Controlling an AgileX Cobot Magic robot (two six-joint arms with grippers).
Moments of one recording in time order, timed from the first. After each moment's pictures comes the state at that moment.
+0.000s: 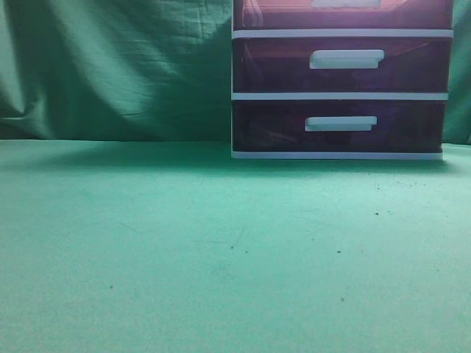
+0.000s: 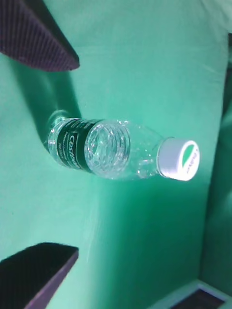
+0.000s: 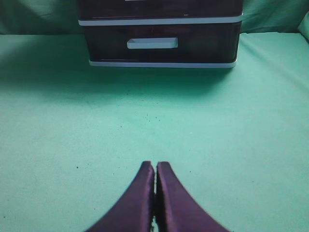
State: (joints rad) left arm -0.01 0.83 -0.28 -0.25 -0.11 0.11; right arm 0.05 -0.01 0.03 0.54 0.41 -0.49
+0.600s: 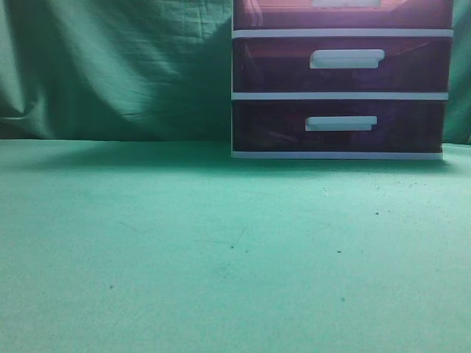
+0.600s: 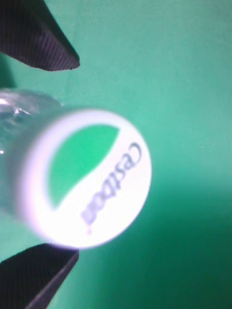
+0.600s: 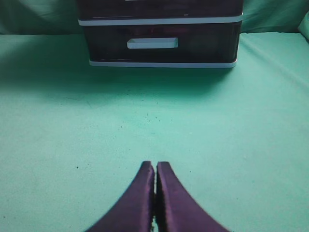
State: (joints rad) left arm -0.01 1.46 -0.62 -0.25 -0.24 0.11; right arm 0.05 -0.01 0.03 0.54 0.41 -0.48
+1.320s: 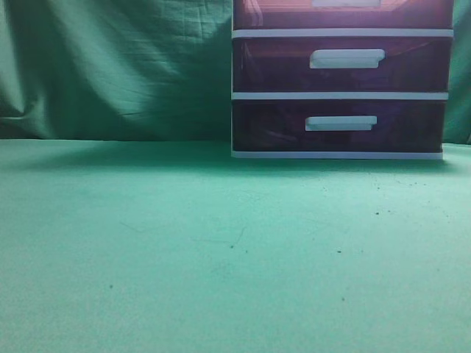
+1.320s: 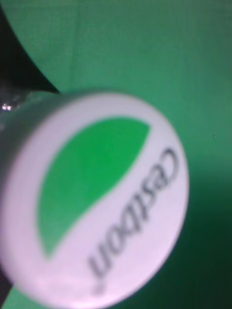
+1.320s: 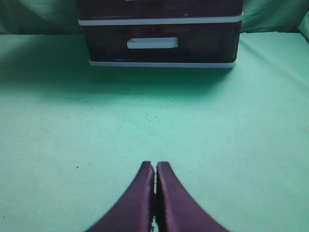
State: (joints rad) left arm -0.01 1.49 -0.67 -0.22 -0.16 0.12; right arm 0.05 -0.01 0.03 0.54 0.41 -0.48
